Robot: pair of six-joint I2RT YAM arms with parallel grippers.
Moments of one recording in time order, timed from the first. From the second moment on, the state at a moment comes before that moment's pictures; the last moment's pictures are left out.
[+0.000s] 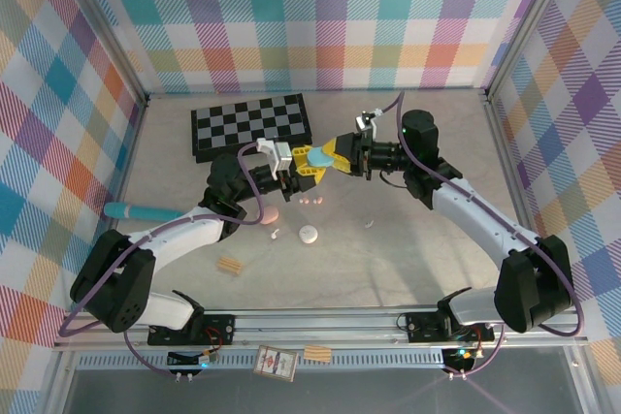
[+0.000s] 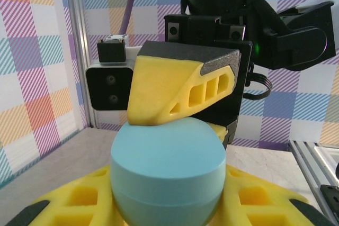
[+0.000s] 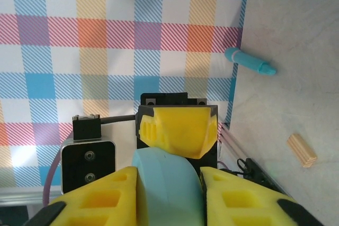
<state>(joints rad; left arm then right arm) -0.55 1.38 0.70 0.88 0.73 -0.09 0.44 1.35 1.00 0.18 -0.97 1.32</state>
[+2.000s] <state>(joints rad) -0.55 1.44 0.98 -0.61 -0.05 0.24 0.21 1.73 1.25 -0.28 -0.42 0.51</state>
